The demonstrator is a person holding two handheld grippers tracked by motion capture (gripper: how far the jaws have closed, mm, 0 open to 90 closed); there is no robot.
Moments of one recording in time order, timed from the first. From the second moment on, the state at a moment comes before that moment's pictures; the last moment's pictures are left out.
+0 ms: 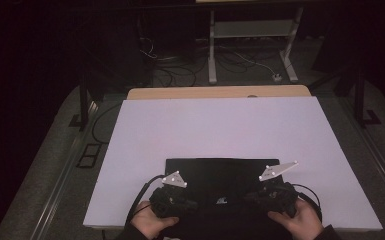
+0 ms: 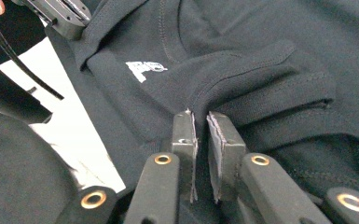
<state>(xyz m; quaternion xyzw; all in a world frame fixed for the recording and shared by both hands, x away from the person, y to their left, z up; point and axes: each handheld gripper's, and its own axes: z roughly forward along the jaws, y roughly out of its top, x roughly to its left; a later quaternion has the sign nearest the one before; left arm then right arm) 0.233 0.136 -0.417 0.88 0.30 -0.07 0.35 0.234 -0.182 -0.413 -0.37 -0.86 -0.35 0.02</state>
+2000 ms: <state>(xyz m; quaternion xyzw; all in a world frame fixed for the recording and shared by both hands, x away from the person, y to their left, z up) 0.263 0.167 -0.375 0.87 0.30 0.02 0.40 0.264 -0.228 -0.370 -0.39 -0.83 -0.39 -0.02</state>
